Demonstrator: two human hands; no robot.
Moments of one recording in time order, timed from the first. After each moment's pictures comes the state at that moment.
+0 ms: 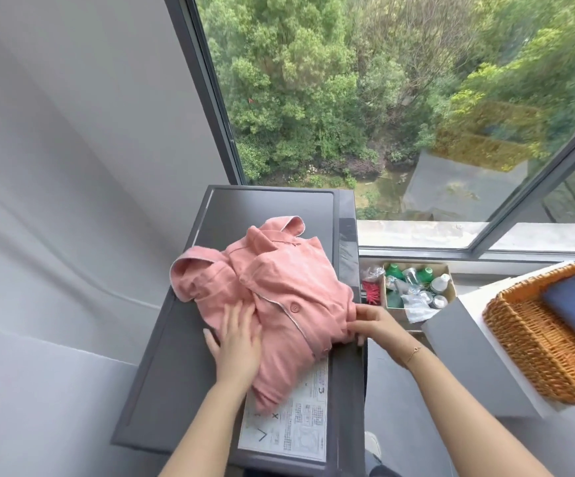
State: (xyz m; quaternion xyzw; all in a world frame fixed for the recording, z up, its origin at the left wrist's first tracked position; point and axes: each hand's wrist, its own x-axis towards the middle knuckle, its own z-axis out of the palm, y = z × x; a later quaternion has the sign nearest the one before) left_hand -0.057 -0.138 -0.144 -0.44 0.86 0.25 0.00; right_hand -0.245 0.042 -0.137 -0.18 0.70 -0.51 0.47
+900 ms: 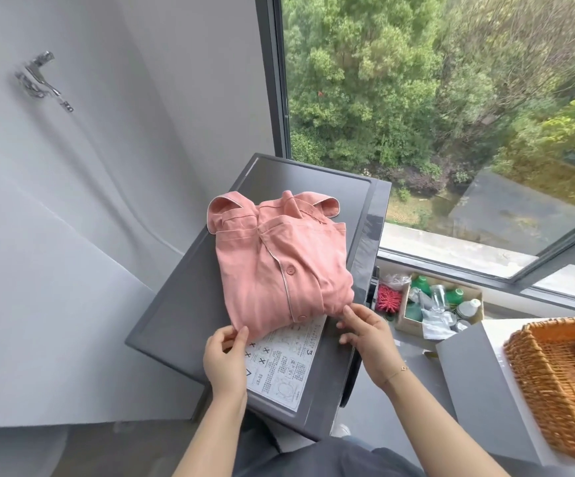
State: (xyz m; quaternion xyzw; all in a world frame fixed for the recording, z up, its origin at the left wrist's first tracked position) left_hand -0.001 -0.038 -0.150 -0.64 0.48 0.48 -0.36; right_hand -0.195 0.066 -0.142 -0.06 0.58 -0.66 0.47
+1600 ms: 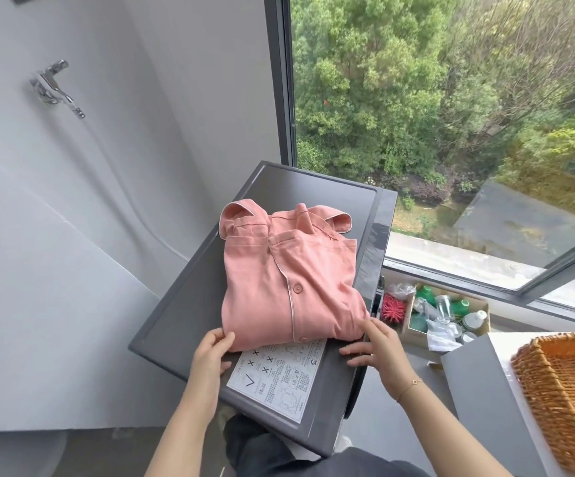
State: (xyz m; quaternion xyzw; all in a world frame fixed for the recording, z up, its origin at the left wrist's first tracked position) left_hand 0.032 -0.065 -0.127 -0.56 0.46 0.64 -0.25; right_hand -0.203 0.070 -0.132 -0.08 0.65 -0.58 0.49
